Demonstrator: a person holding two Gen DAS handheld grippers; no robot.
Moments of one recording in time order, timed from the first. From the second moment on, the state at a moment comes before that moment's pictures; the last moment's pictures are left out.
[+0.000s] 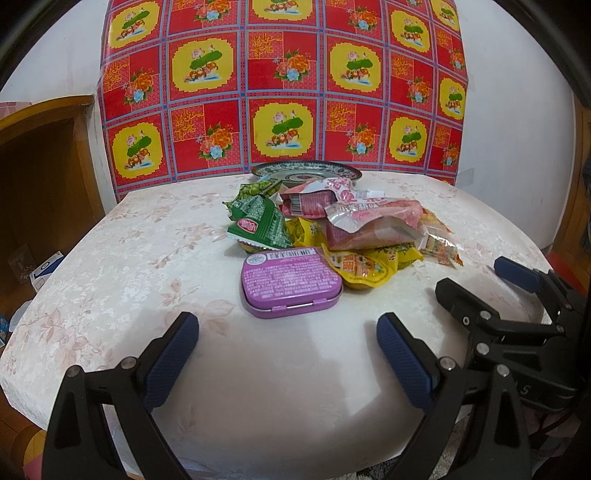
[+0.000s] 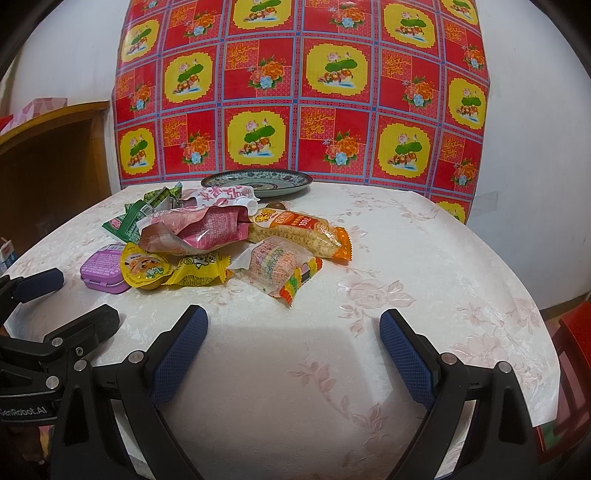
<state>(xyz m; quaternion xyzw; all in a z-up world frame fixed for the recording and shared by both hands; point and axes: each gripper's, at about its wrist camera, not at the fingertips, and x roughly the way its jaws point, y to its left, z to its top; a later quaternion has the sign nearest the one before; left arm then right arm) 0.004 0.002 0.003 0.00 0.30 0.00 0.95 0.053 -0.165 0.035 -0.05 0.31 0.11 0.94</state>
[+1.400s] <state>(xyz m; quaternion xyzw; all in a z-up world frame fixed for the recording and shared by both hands) 0.023 0.037 0.012 -0.02 0.30 -0.08 0.95 0.053 -0.169 0.036 -0.04 0.29 0.13 0.95</state>
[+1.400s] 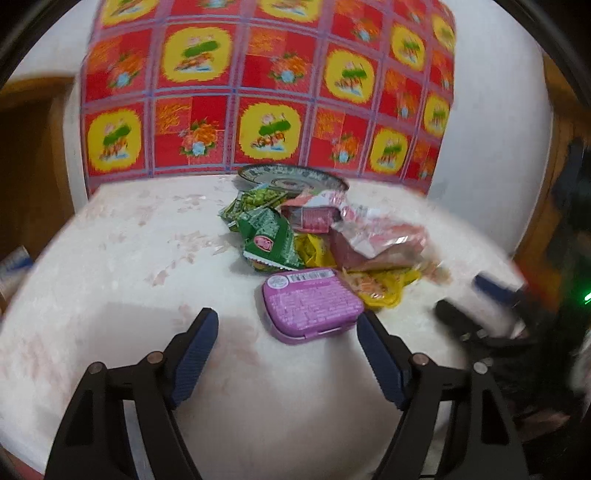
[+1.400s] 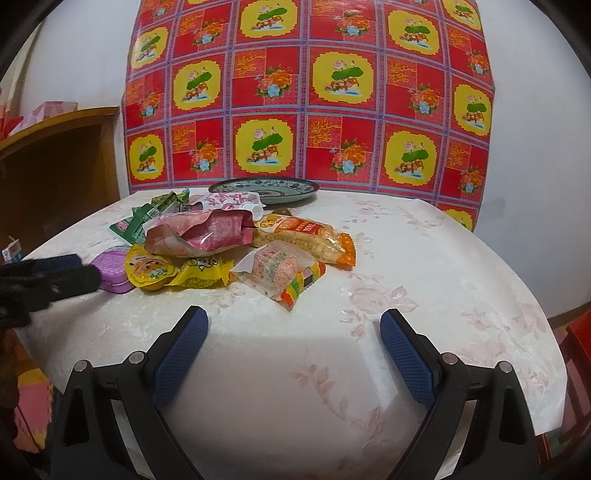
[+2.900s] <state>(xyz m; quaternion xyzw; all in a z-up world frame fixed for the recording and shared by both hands) 0.014 0.037 -0.009 -0.01 0.21 -0.02 0.98 0.111 -0.086 0.077 -0.04 0.33 0.17 0.93</state>
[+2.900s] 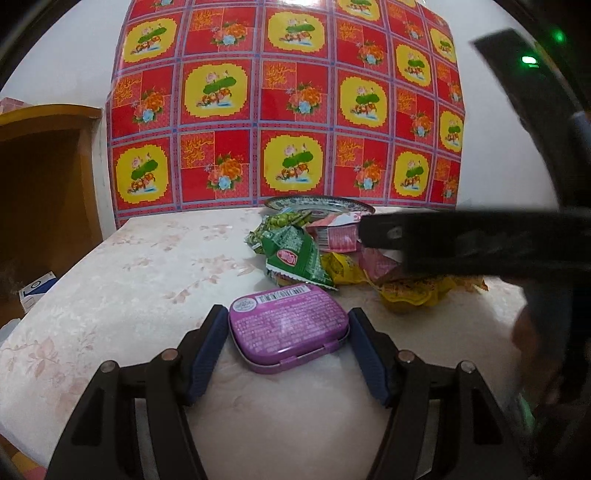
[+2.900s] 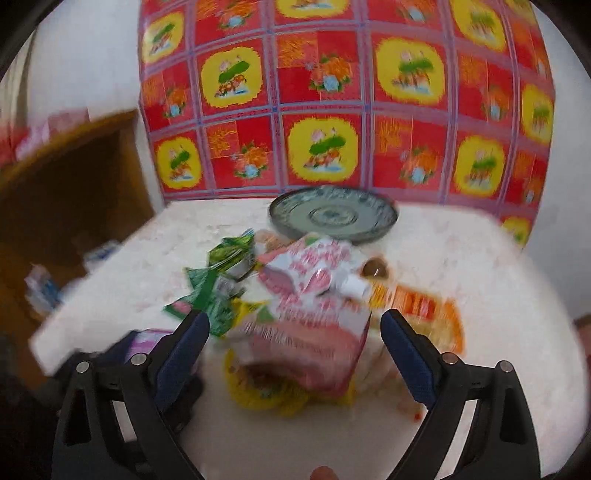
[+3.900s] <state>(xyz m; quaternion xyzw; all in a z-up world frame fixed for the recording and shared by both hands) 0.004 0.032 -0.007 -0.01 0.22 -0.01 0.98 0.054 -0.148 0.061 -0.05 0.30 0.25 0.92</state>
